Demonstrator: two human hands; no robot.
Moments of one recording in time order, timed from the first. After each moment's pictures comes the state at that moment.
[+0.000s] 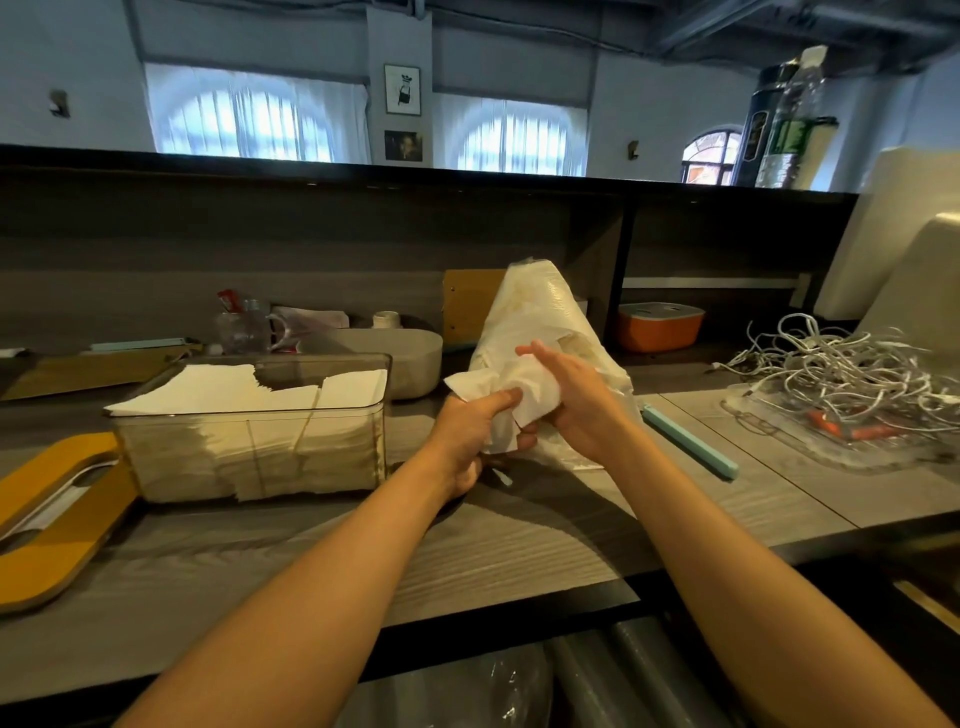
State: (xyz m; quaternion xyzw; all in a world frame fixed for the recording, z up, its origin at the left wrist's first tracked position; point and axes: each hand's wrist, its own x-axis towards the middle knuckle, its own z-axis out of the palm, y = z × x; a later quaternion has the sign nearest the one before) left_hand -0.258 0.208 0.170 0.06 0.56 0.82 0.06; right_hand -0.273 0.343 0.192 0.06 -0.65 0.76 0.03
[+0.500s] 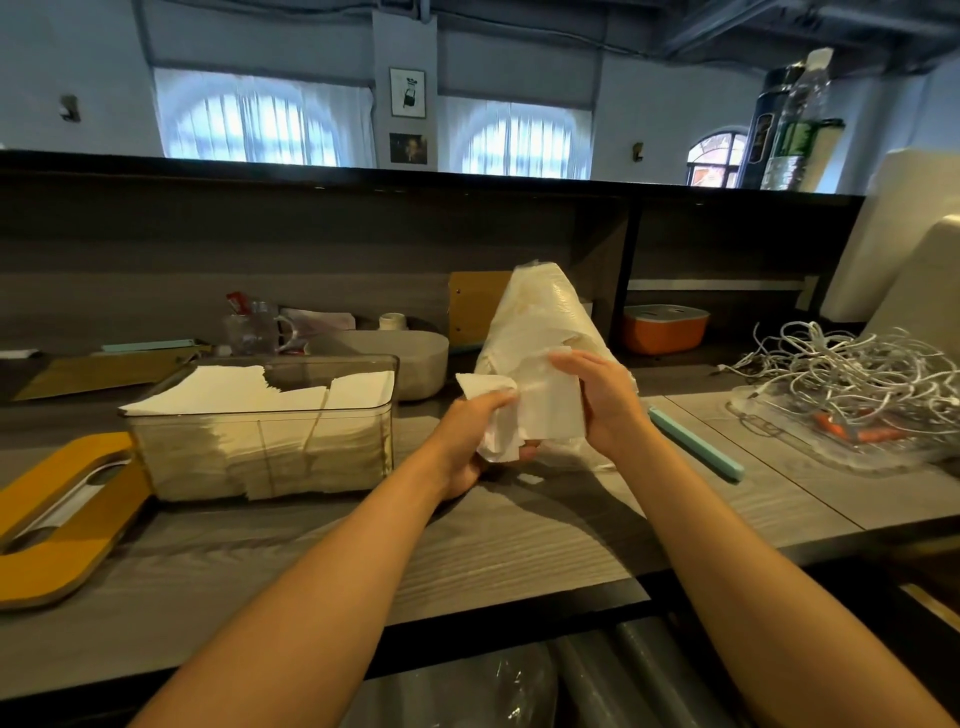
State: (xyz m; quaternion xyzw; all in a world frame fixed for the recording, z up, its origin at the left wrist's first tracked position) left_hand -0.254 0.200 0.174 0.06 0.59 0.80 0.13; right_hand -0.274 0.355 0.195 0.00 -0.63 0.77 0.09
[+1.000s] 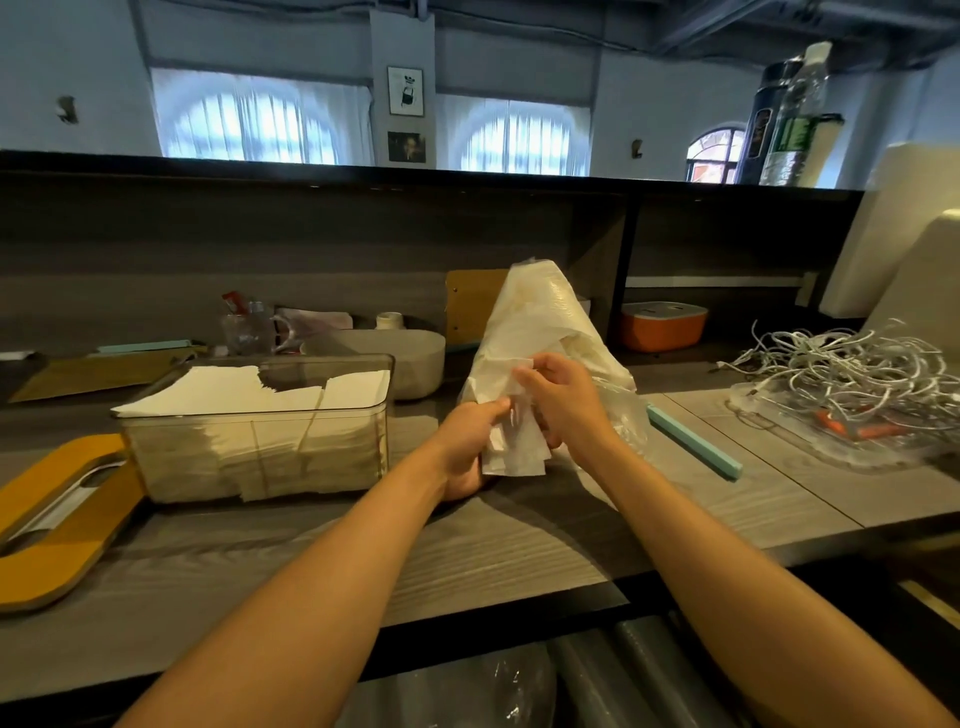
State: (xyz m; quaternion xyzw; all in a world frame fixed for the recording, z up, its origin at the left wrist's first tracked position) left_hand -0.261 0.206 0.166 0.05 0.58 0.80 0.15; right_hand -0.273 0.332 0.182 0.10 -0.79 0.57 0.21
